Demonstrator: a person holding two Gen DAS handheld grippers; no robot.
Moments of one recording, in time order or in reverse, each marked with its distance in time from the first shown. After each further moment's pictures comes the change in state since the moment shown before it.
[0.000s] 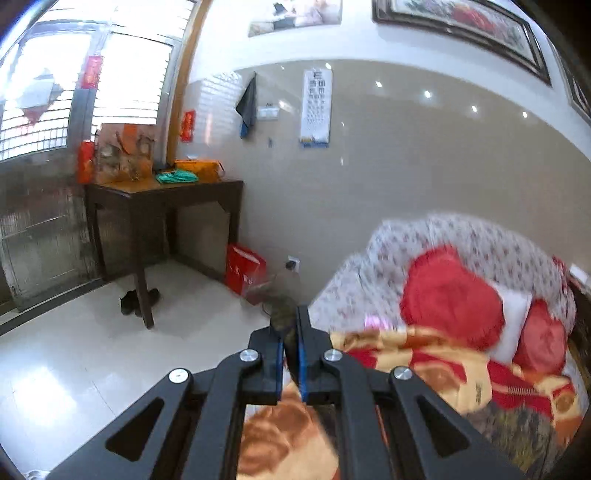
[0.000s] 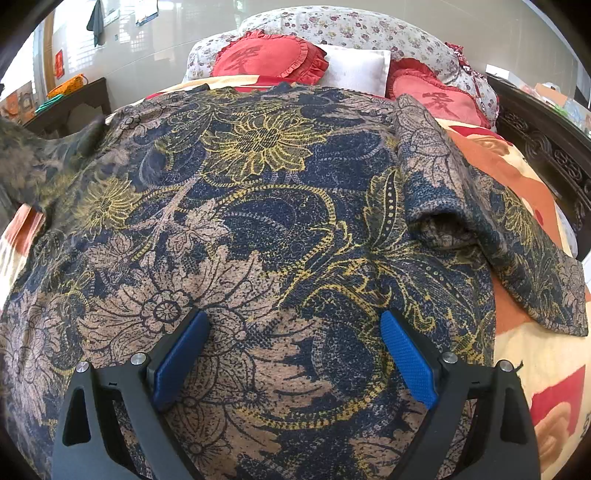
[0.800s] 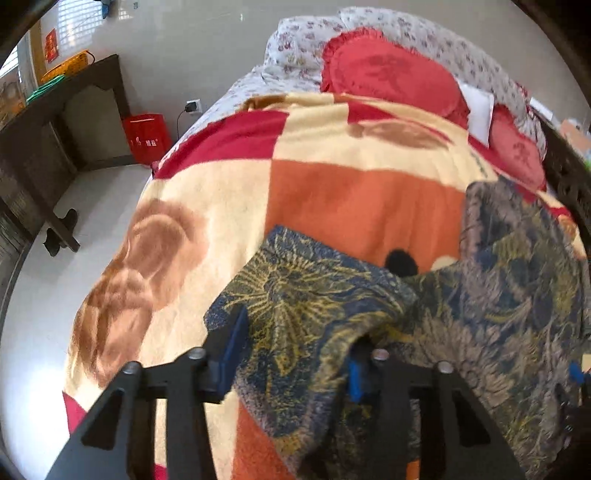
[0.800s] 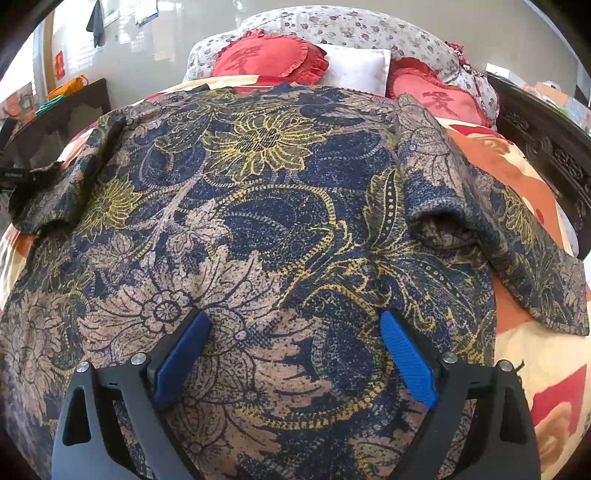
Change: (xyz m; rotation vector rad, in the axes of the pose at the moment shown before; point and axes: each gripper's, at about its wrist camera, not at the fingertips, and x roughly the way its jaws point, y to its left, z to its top) left arm 0.151 -0.105 -0.224 0.333 0.635 -0.223; right arm 0.000 0.000 0.000 0.000 0.000 -0.001
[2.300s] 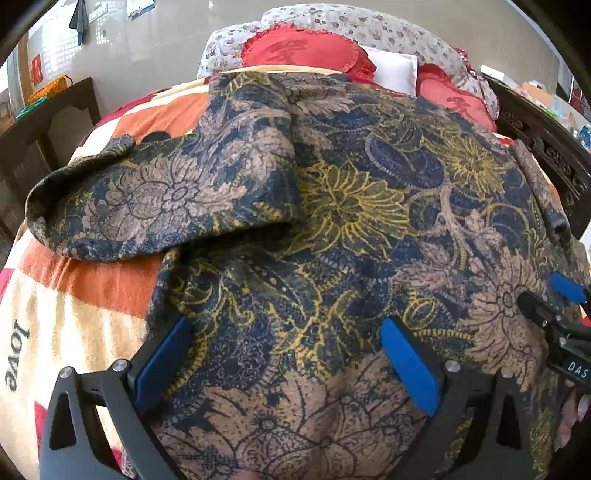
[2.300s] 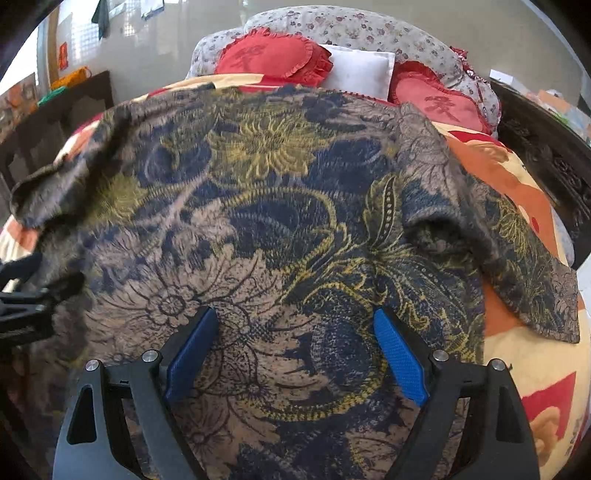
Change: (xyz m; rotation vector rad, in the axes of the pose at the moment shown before) left arm -0.034 -0.205 -0.173 0.077 -0.061 -0.030; right arm -0.008 0.004 0.001 -0.030 0.000 -0.015
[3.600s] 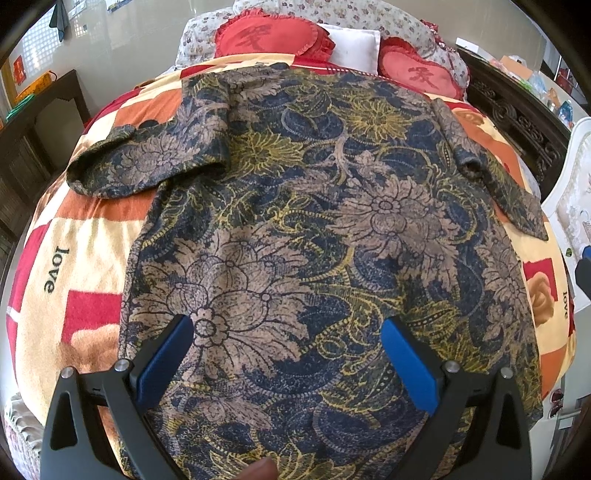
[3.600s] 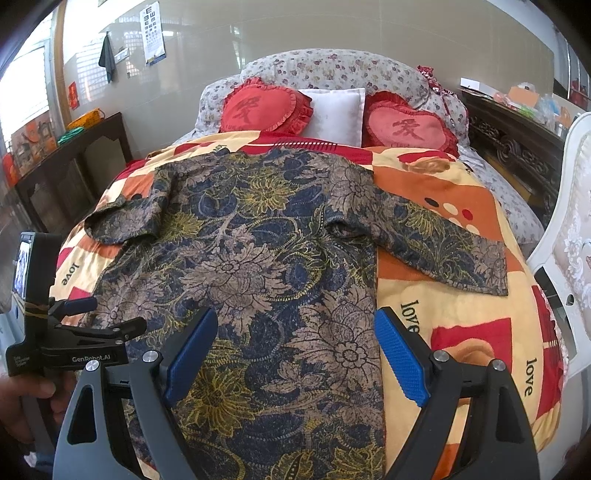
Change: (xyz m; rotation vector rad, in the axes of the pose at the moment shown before) left arm -0.107 -0.054 -0.047 0.046 0.136 -0.042; right arm -0.178 -0.039 -0.041 0.084 -0.091 0.061
